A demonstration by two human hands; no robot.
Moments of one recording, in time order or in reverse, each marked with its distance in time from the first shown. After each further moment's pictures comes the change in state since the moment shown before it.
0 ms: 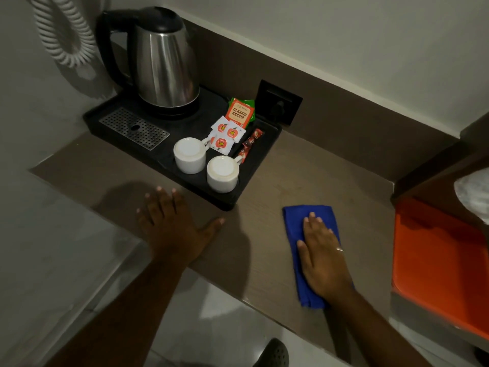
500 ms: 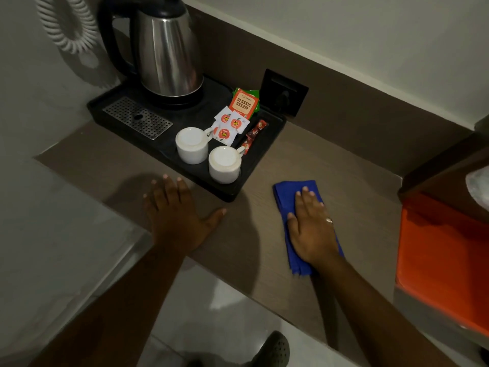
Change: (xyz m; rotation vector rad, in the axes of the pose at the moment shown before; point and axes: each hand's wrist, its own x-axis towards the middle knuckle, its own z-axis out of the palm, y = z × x) left_hand 0.002 0.003 0.001 0.040 0.011 0.050; right_hand 0.049 -0.010 0.008 -0.080 0.007 -0.014
